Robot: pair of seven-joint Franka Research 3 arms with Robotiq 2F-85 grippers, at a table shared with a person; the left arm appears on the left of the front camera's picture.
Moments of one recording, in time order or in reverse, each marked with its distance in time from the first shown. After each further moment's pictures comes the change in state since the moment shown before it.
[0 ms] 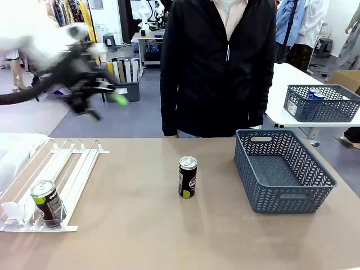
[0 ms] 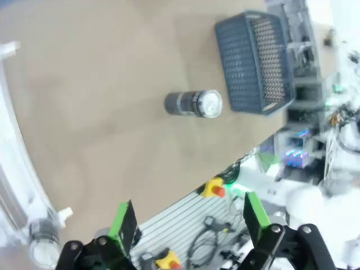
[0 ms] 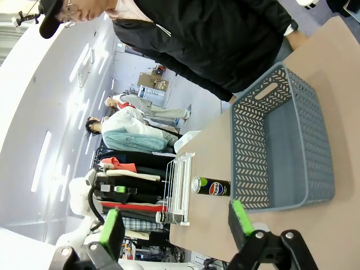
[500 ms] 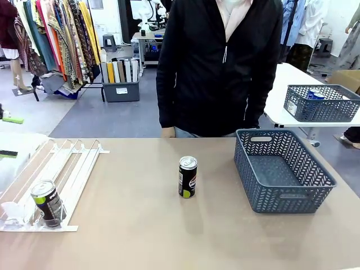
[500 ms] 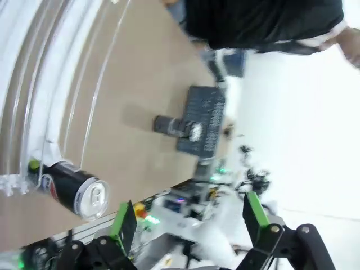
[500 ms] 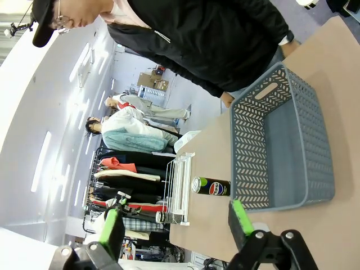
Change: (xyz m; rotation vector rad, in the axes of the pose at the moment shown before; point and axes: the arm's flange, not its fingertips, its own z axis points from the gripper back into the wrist) left arm -0.123 0.231 0.063 -0.493 -0.271 0.493; right arm 0.000 0.000 0.000 0.000 0.000 0.000
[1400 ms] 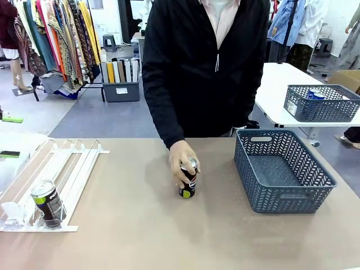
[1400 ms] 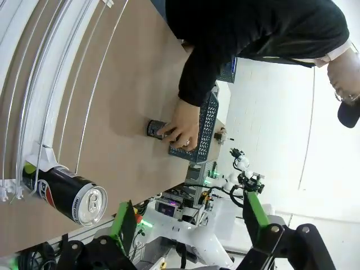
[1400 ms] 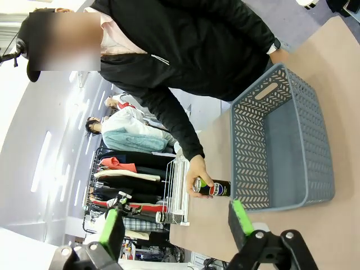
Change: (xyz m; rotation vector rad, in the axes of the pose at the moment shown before) left arm 0.001 0.001 -0.002 -0.005 -0.009 0.007; right arm 0.000 0.000 0.000 0.000 0.000 0.000
